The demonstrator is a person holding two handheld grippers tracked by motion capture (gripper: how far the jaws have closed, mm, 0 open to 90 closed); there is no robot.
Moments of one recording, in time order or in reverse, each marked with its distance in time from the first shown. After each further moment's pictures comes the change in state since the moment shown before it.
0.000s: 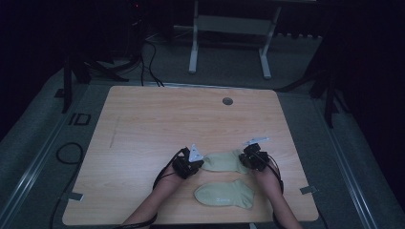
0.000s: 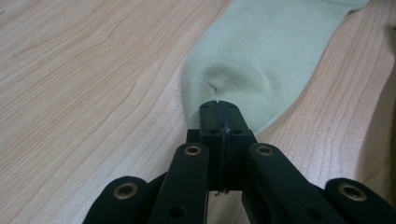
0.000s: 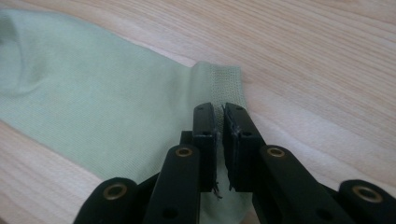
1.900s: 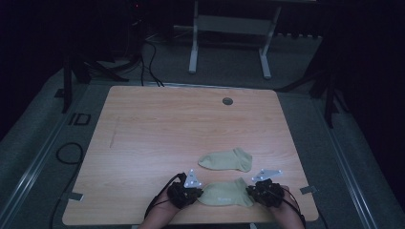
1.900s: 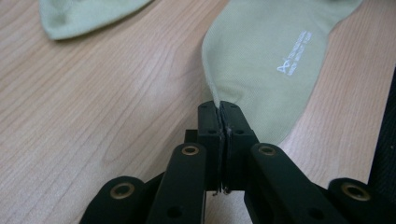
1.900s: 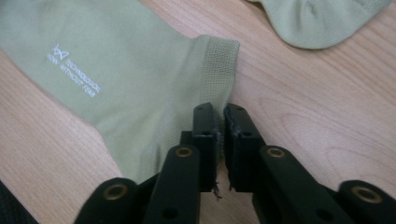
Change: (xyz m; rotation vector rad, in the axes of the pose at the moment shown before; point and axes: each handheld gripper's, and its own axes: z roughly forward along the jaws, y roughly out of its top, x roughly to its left) left arm -0.063 -0.029 -0.051 0.072 -0.150 -0.056; right arm 0.035 -0.085 -0.064 0.040 0.122 -0.150
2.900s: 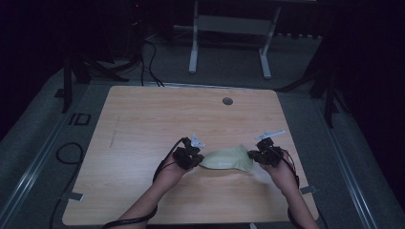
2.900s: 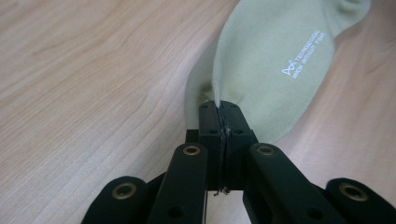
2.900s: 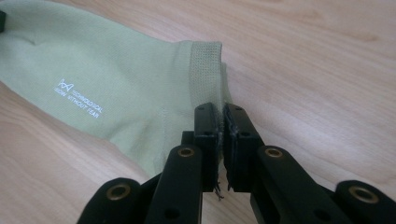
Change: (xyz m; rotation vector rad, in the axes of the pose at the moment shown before) left arm 0.075 0.071 0.017 0.039 0.104 -0.060; right arm -0.078 0.082 0.011 -0.042 -0.028 0.141
